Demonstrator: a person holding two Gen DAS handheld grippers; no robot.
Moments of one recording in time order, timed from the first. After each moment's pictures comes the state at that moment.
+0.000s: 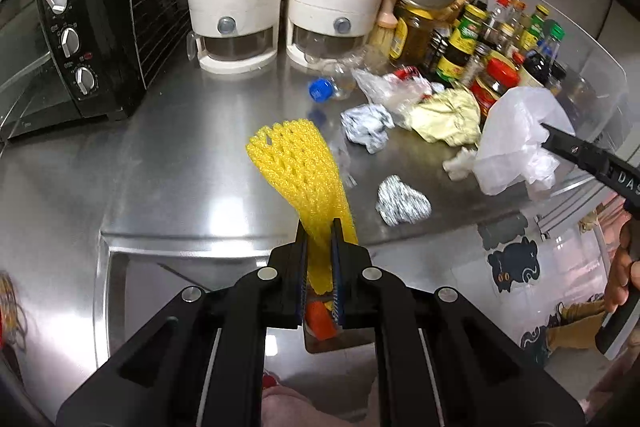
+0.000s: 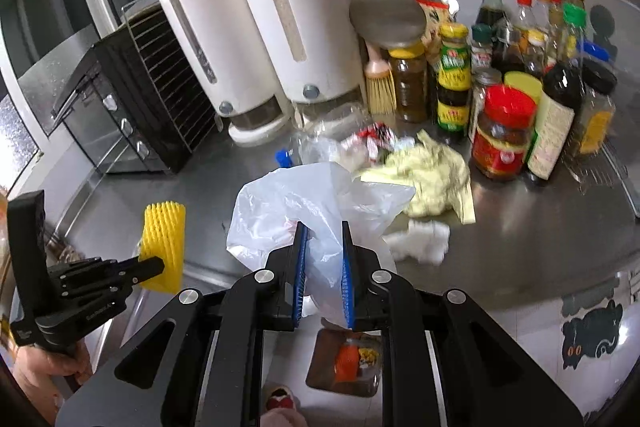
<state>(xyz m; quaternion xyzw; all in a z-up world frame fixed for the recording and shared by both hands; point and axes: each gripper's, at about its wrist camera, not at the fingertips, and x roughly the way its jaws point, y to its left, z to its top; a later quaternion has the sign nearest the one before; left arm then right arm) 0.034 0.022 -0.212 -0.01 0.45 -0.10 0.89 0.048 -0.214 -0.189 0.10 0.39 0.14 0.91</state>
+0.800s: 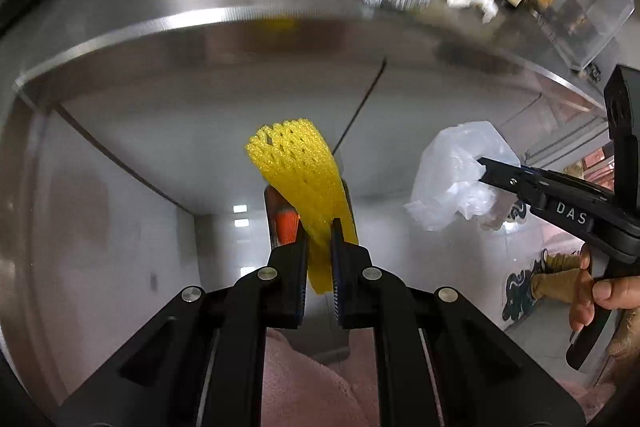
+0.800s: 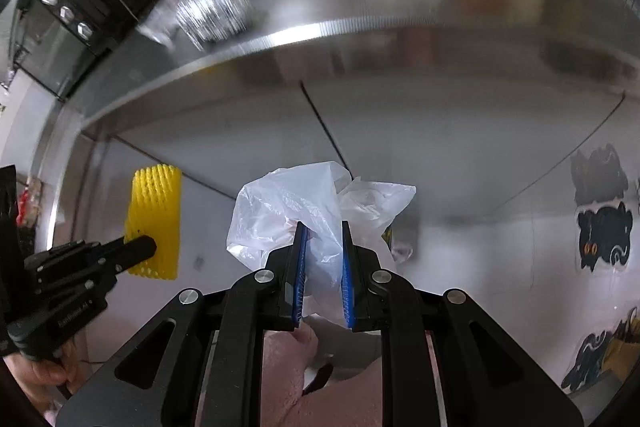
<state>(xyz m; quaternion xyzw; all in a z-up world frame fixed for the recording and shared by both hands) -0.021 -0.003 -0.363 -0.02 0.57 -0.13 0.81 -0.008 -0.201 -0.376 0.12 0.56 0.11 0.81</state>
